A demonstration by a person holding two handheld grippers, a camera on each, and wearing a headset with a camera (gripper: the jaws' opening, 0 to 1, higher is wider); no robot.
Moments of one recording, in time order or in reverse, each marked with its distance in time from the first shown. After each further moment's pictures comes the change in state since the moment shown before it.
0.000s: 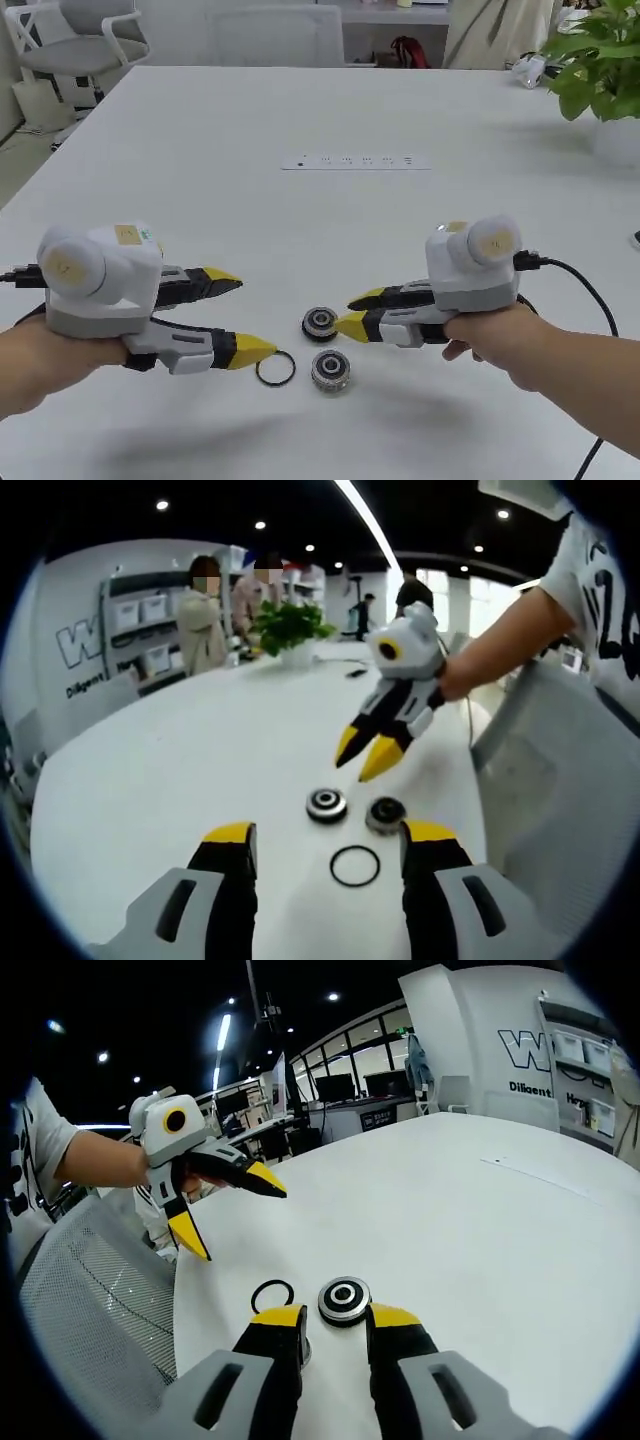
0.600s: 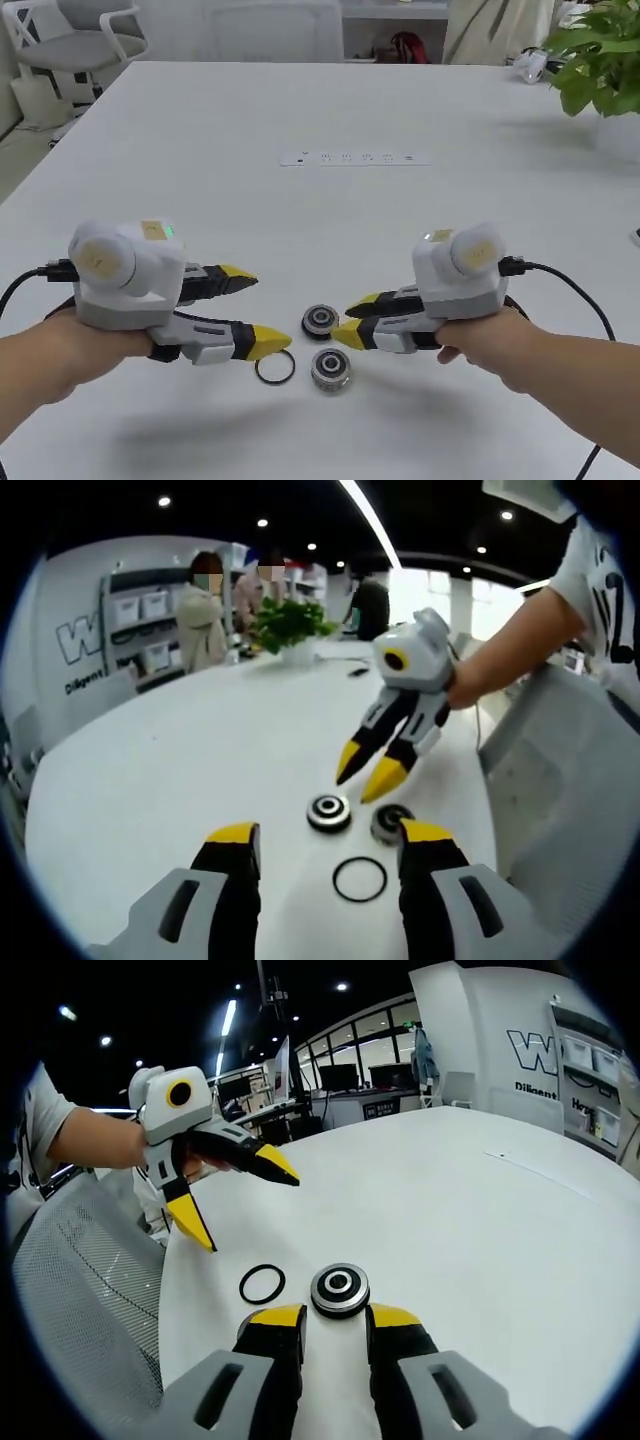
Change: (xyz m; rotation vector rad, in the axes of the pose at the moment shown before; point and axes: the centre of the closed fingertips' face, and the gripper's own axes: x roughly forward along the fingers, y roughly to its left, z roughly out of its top) left arm 0.020 0.003 -0.001 -0.014 0.004 -0.001; right arm 0.013 -0.003 -0.013 -0.045 0.043 -0.008
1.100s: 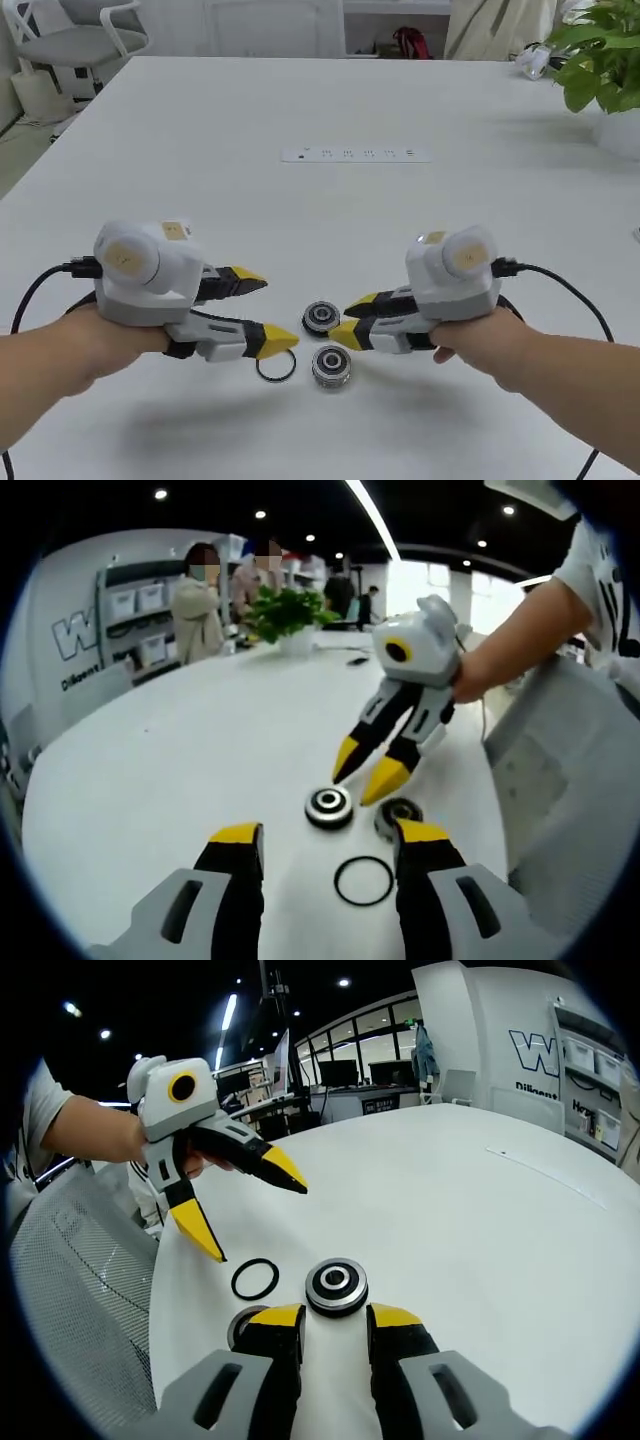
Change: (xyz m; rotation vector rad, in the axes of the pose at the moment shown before) left arm 0.015 0.001 -0.010 0.003 0.040 -0.009; right arm 0.007 -0.003 -0.006 -0.014 0.018 -0.012
